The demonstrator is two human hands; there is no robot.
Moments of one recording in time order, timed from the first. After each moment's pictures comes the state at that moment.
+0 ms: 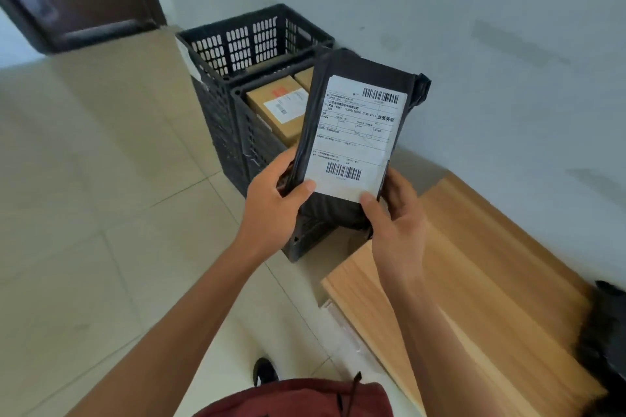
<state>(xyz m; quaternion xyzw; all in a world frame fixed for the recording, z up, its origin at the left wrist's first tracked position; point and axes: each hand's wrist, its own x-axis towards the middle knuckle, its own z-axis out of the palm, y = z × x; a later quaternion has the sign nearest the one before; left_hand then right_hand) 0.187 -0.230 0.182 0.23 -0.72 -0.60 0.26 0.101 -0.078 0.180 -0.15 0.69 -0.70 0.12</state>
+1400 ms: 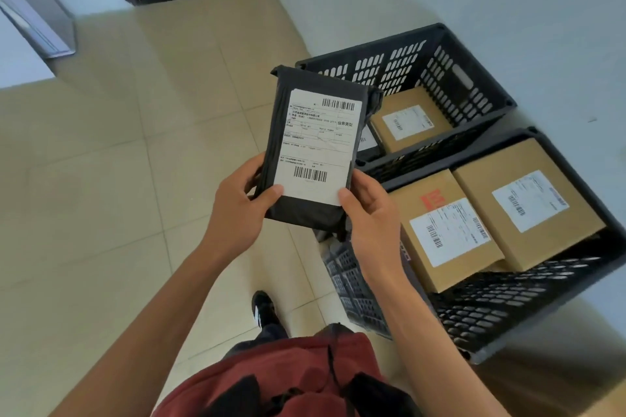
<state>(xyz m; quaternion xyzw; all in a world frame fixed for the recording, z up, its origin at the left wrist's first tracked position) 0.150 -0.720 0.123 0.43 -0.66 -0.56 0.27 0.000 -0.600 0.116 -0.18 0.69 -0.62 0.33</state>
